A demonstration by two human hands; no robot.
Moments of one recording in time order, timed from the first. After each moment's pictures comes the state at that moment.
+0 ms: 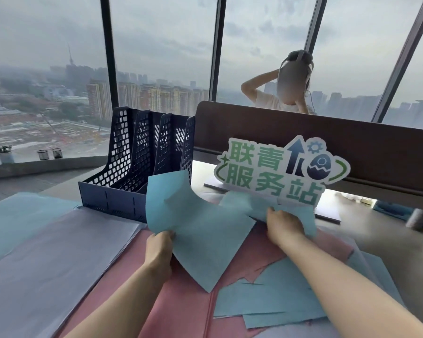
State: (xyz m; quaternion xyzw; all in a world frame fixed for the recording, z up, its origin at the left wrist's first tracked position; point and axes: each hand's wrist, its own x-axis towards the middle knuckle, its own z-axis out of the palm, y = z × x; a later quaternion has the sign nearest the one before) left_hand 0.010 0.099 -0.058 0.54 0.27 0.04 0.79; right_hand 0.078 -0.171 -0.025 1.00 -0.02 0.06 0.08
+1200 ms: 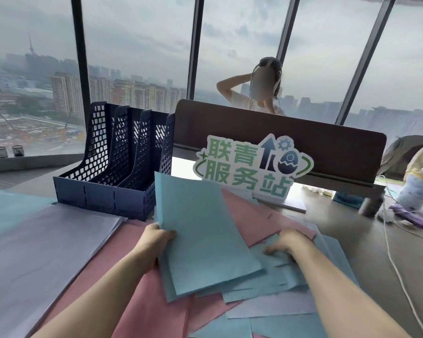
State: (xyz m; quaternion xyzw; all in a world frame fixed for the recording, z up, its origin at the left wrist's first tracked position) left_hand 0.007 0.092 -0.065 0.66 0.10 -0.04 0.74; right_hand 0.006 -0.226 -0.018 0.95 -0.25 -0.16 -0.10
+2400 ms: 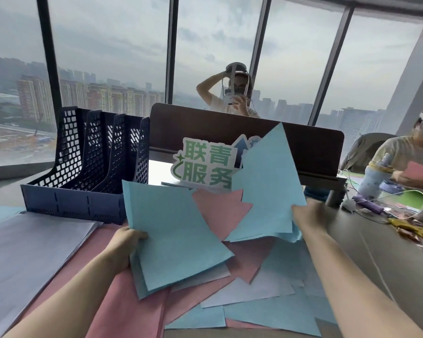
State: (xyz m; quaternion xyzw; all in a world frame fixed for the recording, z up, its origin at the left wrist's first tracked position) left_hand 0.000 0.098 -0.057 0.65 0.14 -0.06 0.75; right_hand -0.042 -0.293 0.030 0.84 -0.27 0.29 -0.38
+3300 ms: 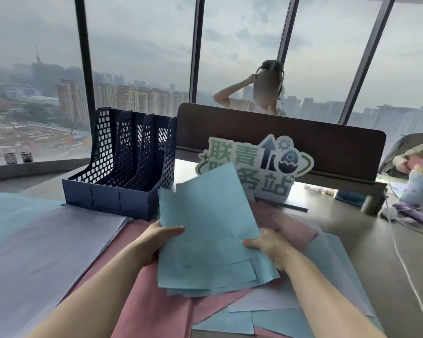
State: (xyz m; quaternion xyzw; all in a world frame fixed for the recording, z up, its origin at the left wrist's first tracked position) left_hand 0.000 0.105 -0.057 0.61 0.02 -0.15 0.78; right_hand -0.013 -0.188 -0.049 0.78 -0.09 -0.09 -0.62
